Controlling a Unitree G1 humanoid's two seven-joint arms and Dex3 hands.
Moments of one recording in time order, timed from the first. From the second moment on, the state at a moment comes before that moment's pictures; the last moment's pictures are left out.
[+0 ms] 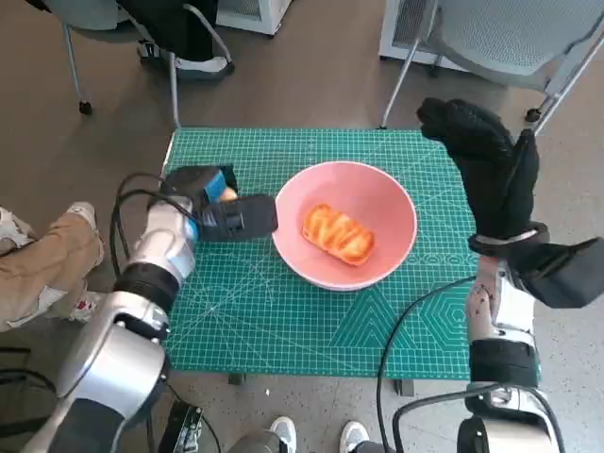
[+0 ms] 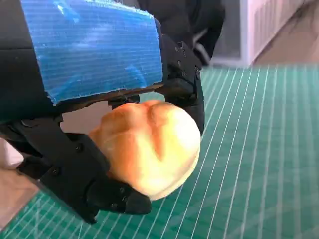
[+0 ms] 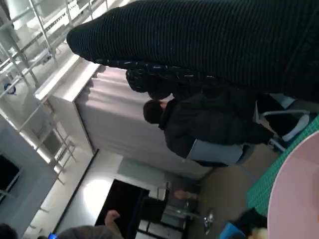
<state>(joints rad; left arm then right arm) -1.08 0.38 -0.47 1.19 0.66 0.12 0.00 -0.73 -0.17 -0.21 0.68 0.35 -0.63 0.59</state>
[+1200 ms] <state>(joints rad) -0.82 0.45 -0.23 0.24 0.58 0.17 -0.10 -0.78 -0.15 -0.21 0.76 0.35 -0.68 0.62</state>
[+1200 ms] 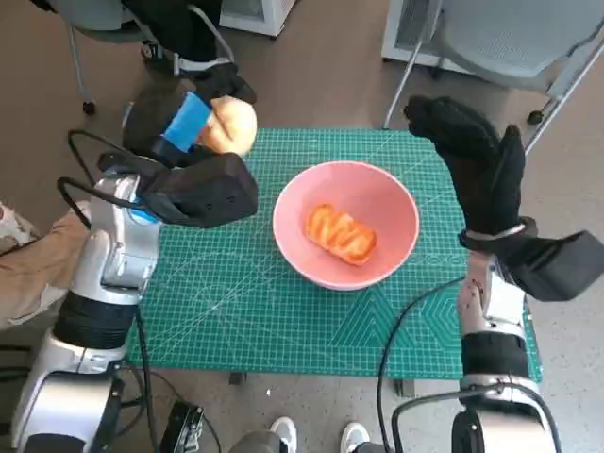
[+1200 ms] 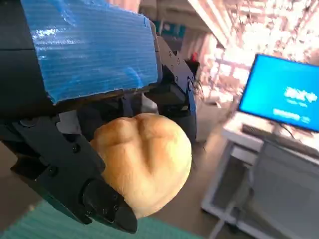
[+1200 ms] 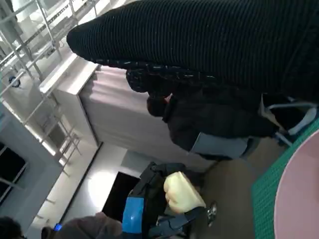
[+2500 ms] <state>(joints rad) -0.84 0.31 -0.33 0.35 0.53 0.05 -0.26 -0.76 -0.16 -0.21 0.71 0.35 -0.67 0.60</state>
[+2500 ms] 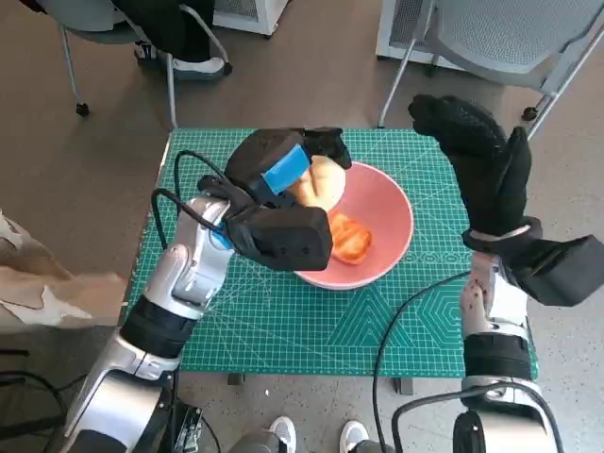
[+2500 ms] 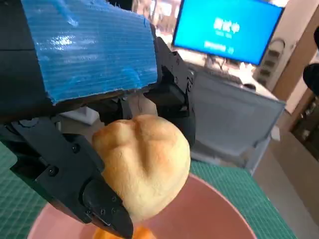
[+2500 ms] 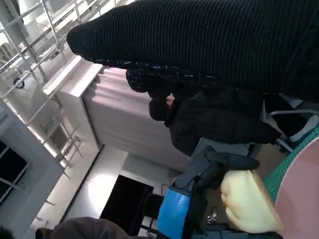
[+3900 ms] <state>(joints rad) -0.78 0.18 0.09 0.62 -0.23 -0.54 -0.48 -0.76 -0.14 -0.18 0.64 0.34 -0.67 0.58</state>
